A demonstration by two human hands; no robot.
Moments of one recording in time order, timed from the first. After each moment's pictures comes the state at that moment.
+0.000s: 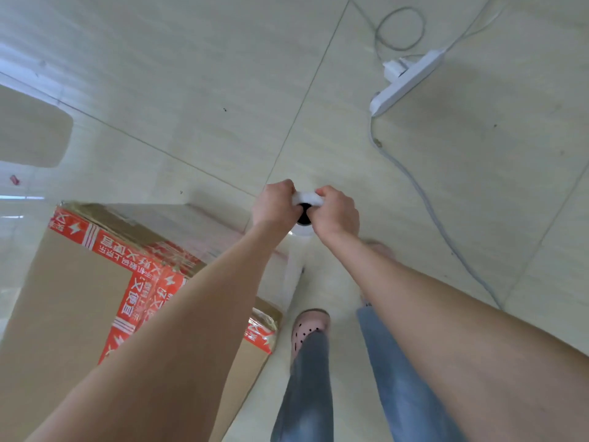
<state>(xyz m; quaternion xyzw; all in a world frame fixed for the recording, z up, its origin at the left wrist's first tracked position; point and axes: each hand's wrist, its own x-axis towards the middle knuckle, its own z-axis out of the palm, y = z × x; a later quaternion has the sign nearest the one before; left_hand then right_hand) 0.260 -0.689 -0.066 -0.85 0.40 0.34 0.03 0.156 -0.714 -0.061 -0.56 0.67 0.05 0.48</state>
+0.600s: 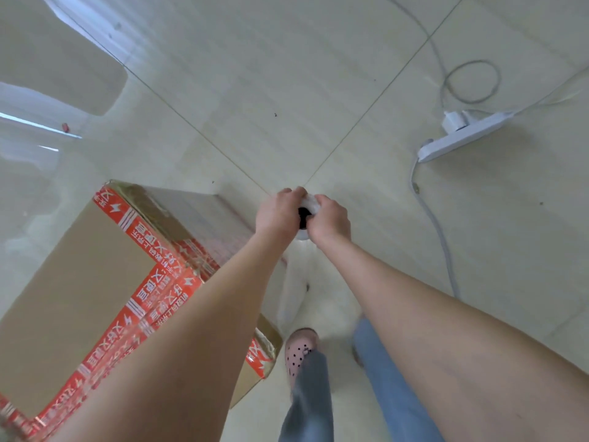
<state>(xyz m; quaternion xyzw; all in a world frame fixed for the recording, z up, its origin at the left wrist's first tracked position) 0.309 -0.703 -0.048 -0.87 0.36 0.33 0.03 0.228 -0.749 -0.061 -0.62 0.56 0.13 0.53</state>
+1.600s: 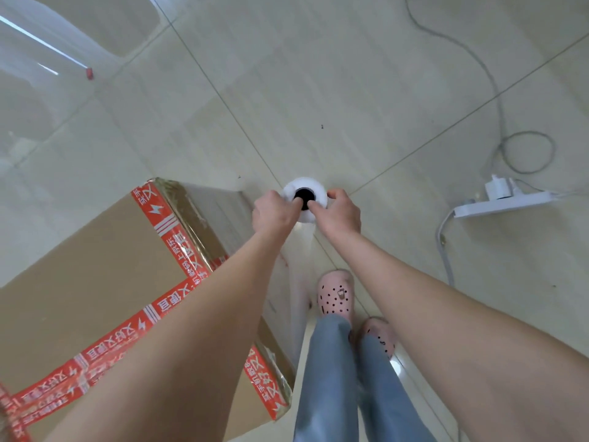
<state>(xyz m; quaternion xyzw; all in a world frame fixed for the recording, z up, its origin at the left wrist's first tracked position) 0.422 -0.692 -0.063 -0.91 -0.05 0.38 -0.14 0.347 -0.769 -0.069 -0.65 0.54 0.16 0.52</state>
